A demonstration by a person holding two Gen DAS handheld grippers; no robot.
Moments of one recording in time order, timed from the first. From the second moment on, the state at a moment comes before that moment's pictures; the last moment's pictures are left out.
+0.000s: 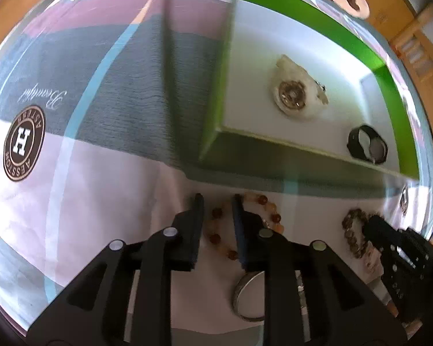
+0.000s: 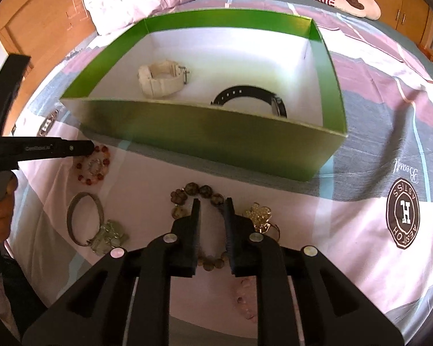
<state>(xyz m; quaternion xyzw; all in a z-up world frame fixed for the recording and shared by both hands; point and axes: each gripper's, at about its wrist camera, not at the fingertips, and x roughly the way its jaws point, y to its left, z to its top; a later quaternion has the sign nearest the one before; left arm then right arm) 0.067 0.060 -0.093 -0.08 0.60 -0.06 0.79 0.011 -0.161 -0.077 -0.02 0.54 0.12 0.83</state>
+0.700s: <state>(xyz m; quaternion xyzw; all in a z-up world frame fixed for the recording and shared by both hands) 0.055 0.055 -0.093 -0.05 0.61 -0.06 0.79 0.011 -0.143 -0.088 -0.08 0.52 0.13 0.84</state>
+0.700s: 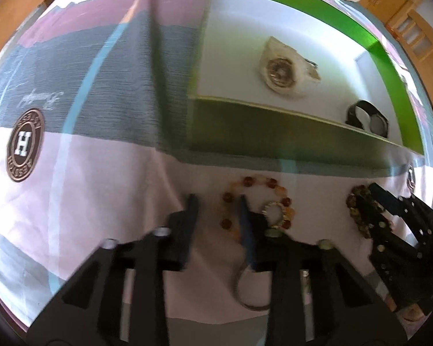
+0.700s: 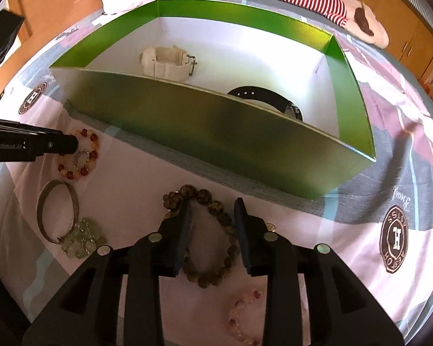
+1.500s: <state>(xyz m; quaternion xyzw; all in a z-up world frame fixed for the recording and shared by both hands) 0.030 0.055 0.005 -0.07 0.47 -0.12 0.87 -0.009 -0.160 -0.003 0.00 0.41 0.19 0.89</state>
